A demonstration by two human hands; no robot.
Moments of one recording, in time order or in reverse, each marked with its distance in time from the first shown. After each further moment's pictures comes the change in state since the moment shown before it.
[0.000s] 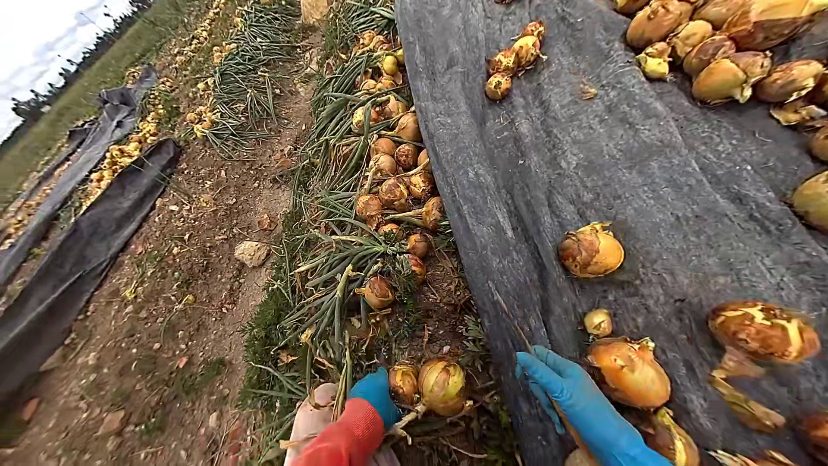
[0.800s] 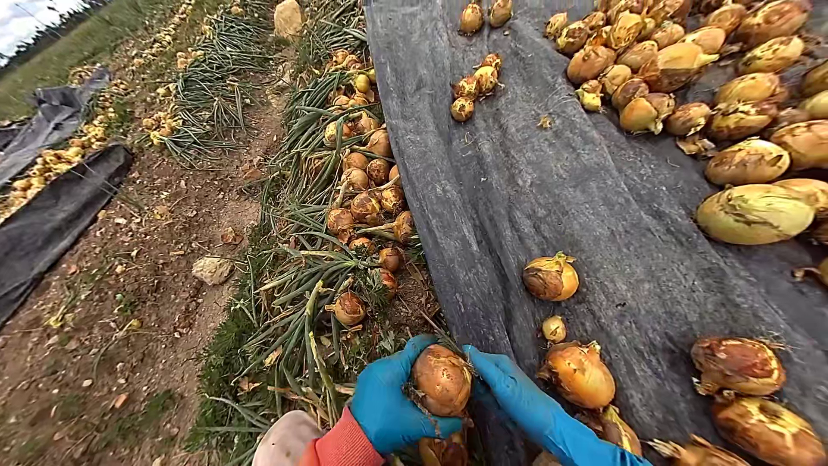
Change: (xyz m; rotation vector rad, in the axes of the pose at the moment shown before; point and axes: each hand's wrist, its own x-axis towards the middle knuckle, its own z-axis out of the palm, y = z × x) left_hand -0.054 0.047 -0.025 -0.547 0.476 0.883; right_hand 0.009 -0.029 0.010 -0.016 -0.300 -0.144
